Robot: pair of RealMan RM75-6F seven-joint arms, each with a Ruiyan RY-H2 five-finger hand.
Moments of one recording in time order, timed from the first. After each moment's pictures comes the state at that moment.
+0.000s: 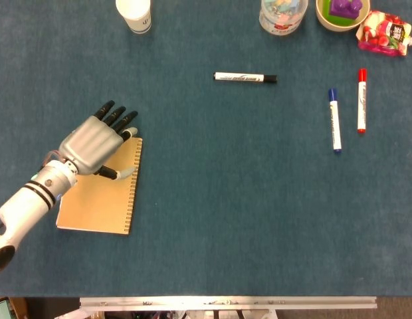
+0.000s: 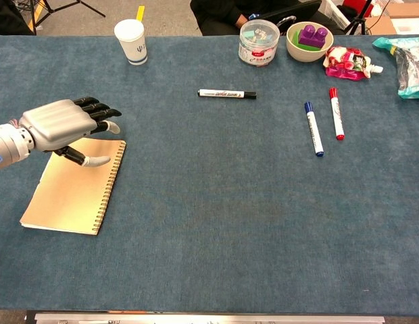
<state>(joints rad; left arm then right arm) -0.65 -1.32 0.02 -1.46 1.46 0.81 0.40 0.06 -0.98 0.01 -1.77 -1.54 1.43 0.12</state>
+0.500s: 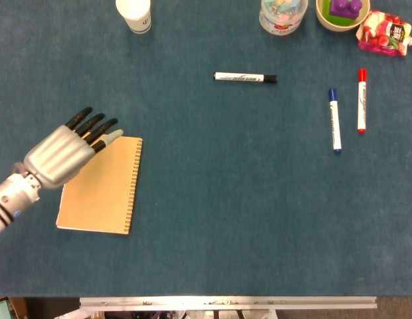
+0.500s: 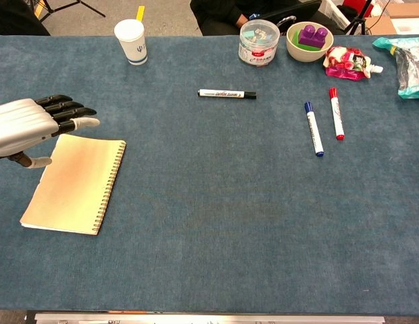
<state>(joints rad) -0.58 -1.23 0.16 -1.33 1.77 1.07 0.07 0.07 -0.98 0.01 -1.76 -1.55 1.43 0.12</state>
